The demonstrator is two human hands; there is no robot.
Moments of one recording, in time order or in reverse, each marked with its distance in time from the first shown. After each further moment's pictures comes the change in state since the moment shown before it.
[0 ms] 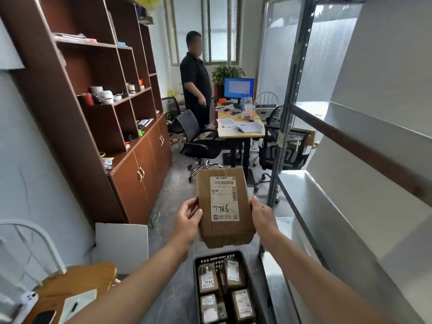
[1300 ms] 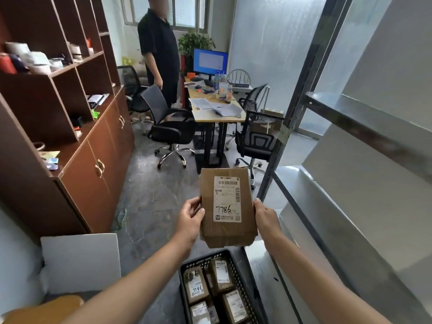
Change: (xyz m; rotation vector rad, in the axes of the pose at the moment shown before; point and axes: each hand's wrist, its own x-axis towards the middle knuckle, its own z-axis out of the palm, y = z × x) left_hand 0.192 -0.054 -0.024 -0.094 -0.210 -0.158; right_hand 0.130 -0.012 0.091 -0.061 0.215 0.106
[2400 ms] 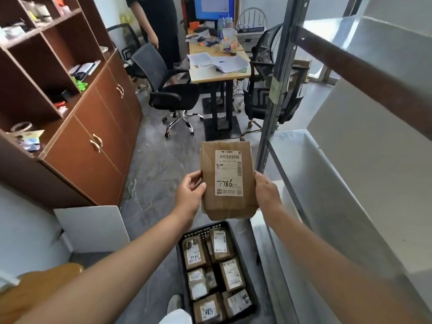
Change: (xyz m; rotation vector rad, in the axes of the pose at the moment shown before) left_hand 0.065 -0.045 0.145 0.164 0.110 -0.060; right_hand 0.149 0.057 -0.089 0.056 -0.123 0.051
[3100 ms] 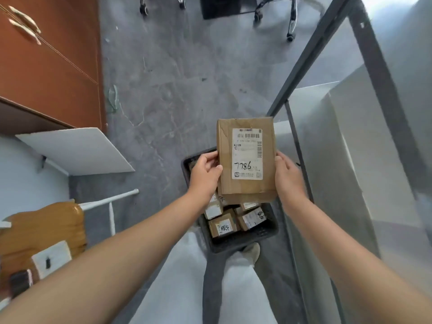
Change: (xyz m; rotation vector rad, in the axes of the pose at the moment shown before) left_hand 0.070 -0.213 -0.031 0.134 -0.066 -0.494; right_hand 0.062 0.175 0.093 -0.057 0.083 0.437
